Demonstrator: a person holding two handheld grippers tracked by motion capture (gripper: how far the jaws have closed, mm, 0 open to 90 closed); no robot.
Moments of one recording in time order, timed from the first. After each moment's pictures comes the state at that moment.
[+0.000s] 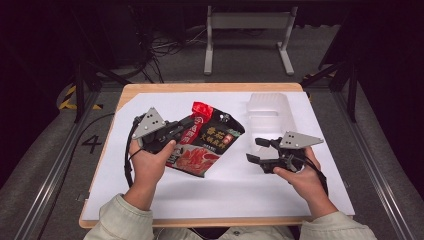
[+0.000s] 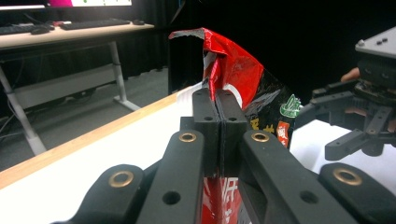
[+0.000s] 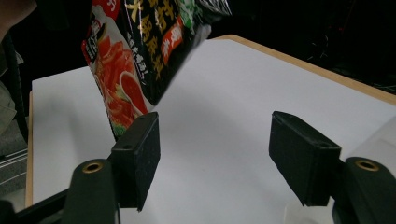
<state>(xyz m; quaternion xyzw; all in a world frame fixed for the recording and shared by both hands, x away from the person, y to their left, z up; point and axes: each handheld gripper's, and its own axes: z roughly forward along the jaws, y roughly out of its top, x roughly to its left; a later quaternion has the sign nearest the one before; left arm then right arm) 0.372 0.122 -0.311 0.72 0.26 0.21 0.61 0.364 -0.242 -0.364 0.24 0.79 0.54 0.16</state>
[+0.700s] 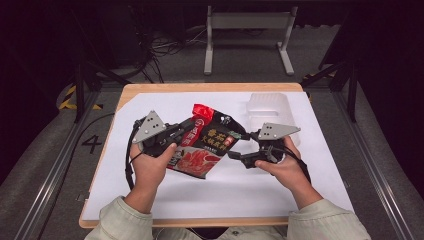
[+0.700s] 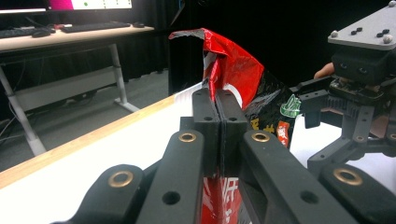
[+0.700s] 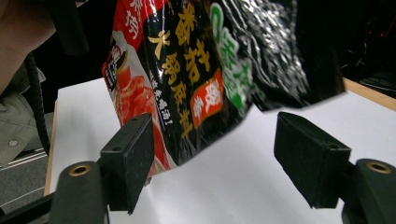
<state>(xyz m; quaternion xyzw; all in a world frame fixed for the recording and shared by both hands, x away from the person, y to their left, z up) 0.366 0.121 -0.314 0.72 0.26 0.21 0.61 0.384 -0.196 -0.354 0.20 0.80 0.55 0.13</state>
